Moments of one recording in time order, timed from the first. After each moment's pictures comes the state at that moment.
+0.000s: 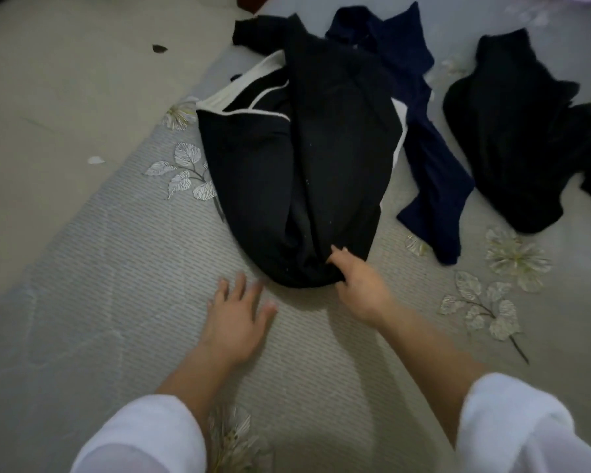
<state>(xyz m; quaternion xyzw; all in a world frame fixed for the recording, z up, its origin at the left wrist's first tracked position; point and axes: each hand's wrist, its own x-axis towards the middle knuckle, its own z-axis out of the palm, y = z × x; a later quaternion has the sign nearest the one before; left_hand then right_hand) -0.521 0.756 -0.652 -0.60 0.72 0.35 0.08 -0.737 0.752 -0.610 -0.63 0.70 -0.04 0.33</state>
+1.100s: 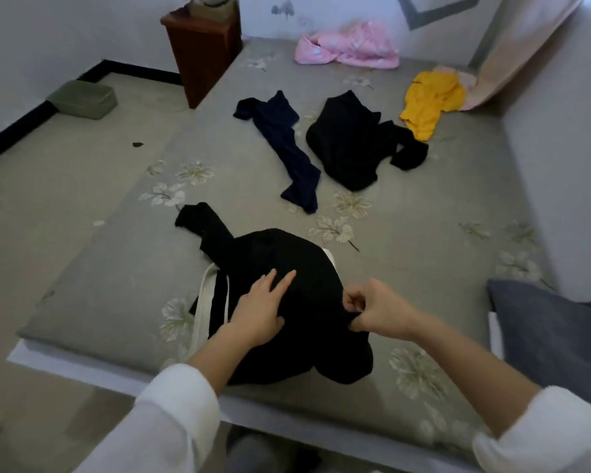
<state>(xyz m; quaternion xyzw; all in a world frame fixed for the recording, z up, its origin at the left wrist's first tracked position) -0.628 1.083 -0.405 -0.44 0.86 0.26 0.09 -0.839 1.175 -0.334 -0.59 0.67 -0.13 0.43</state>
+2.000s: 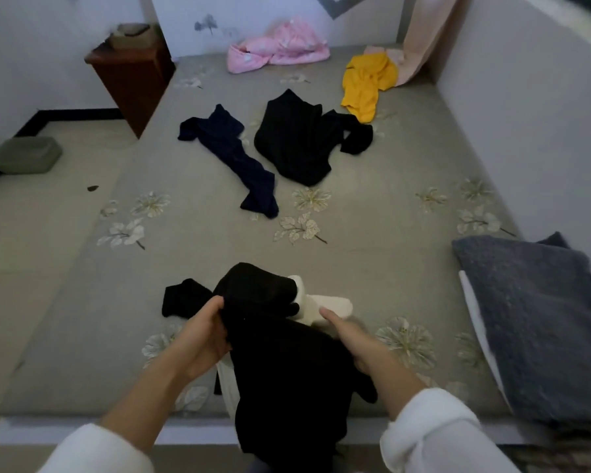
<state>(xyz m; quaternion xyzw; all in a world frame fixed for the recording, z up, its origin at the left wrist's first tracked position) -0.627 1.107 -0.334 -0.45 0.39 0.79 -0.13 -0.838 1.225 -0.459 -0.02 0.69 -0.37 0.62</state>
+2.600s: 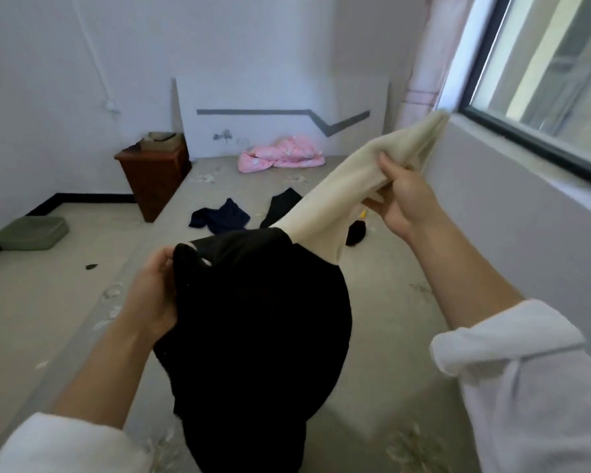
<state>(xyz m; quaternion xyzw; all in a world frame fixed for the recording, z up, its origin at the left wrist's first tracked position) -0.630 0.998 -0.182 -0.30 0.42 0.78 -0.35 -0.936 1.088 -0.125 -0.24 0.48 -0.77 0.34</state>
